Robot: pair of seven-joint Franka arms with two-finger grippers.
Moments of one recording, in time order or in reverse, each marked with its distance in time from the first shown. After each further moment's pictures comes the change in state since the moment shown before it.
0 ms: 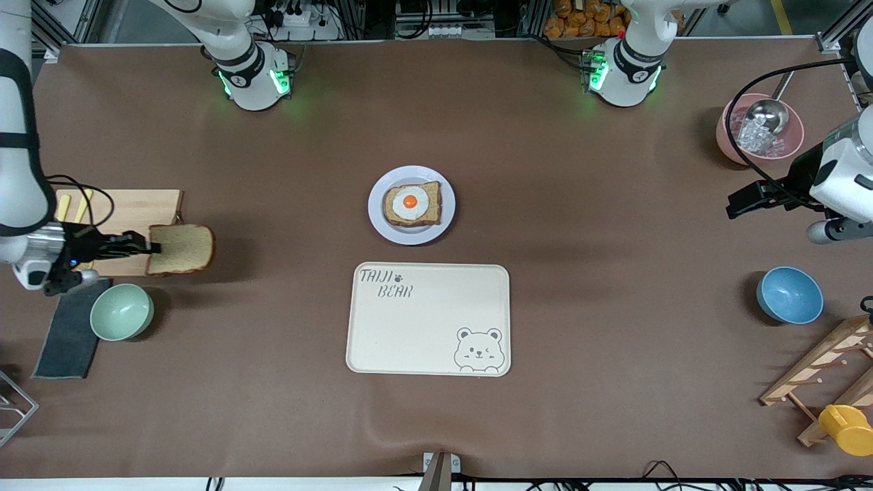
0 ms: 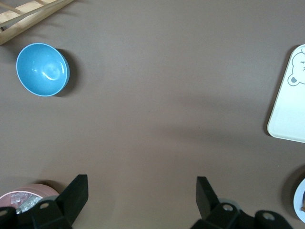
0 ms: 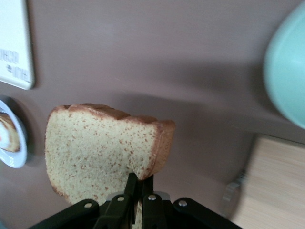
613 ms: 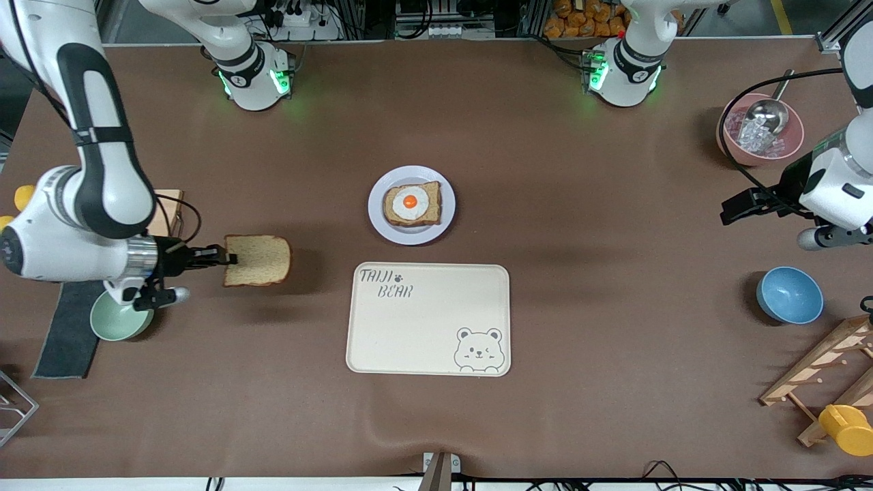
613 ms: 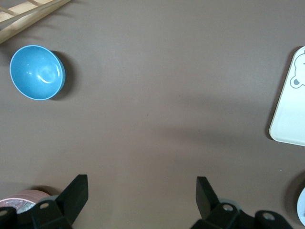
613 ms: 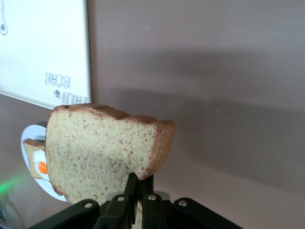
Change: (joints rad) left arm -0.002 0.006 -0.002 -0.047 0.000 0.059 0.000; right arm 0.292 -0.009 0.002 -0.006 0.093 0.087 0.291
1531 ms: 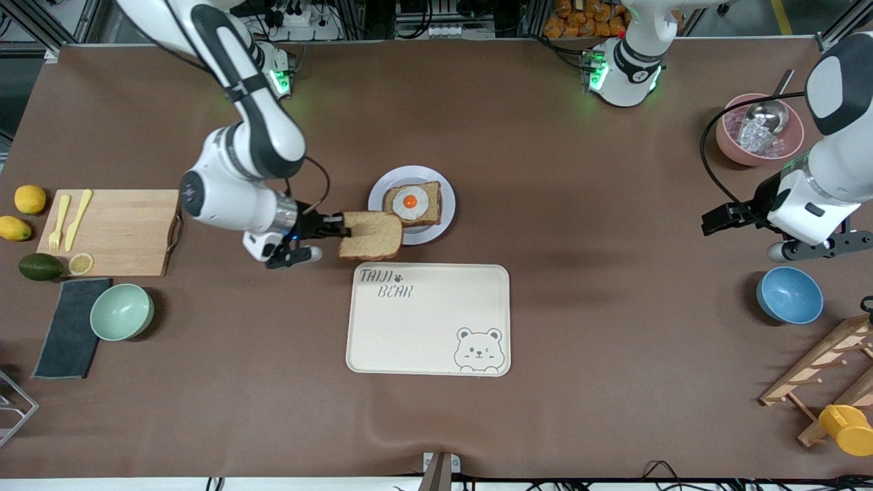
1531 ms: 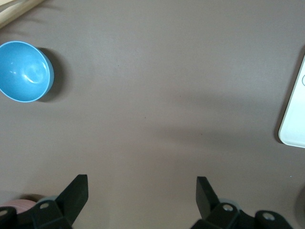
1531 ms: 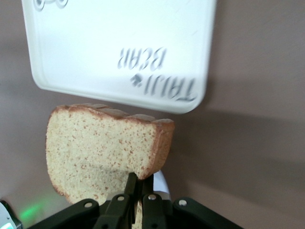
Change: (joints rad) left arm -0.001 0.003 -0.007 -0.110 0.000 0.106 0.000; right arm 0.442 -0.113 0.002 -0.326 0.287 0.453 0.129
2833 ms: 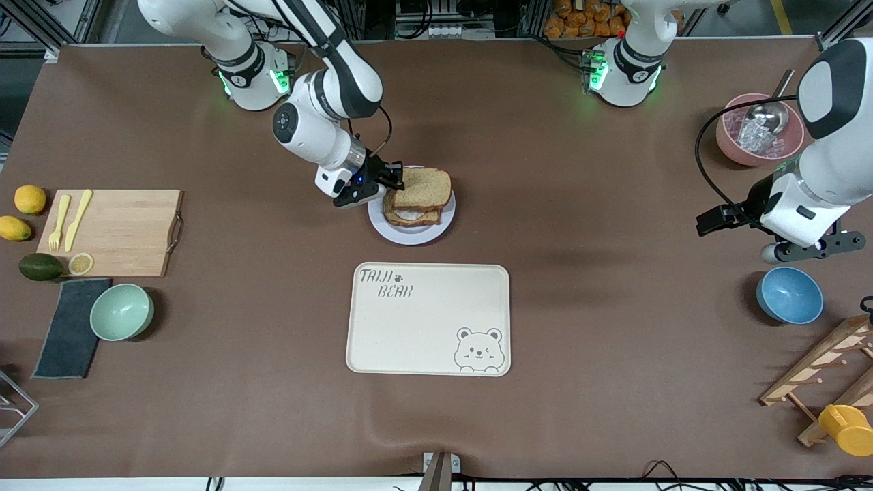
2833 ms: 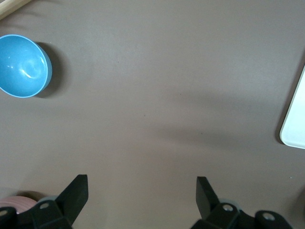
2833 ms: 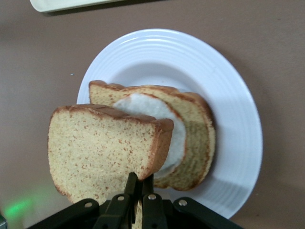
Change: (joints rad) left arm 0.000 0.000 -0.002 -0.012 0.000 0.004 -0.022; right arm 0.336 -0.042 -0.007 -0.243 0.362 0.326 -0.124
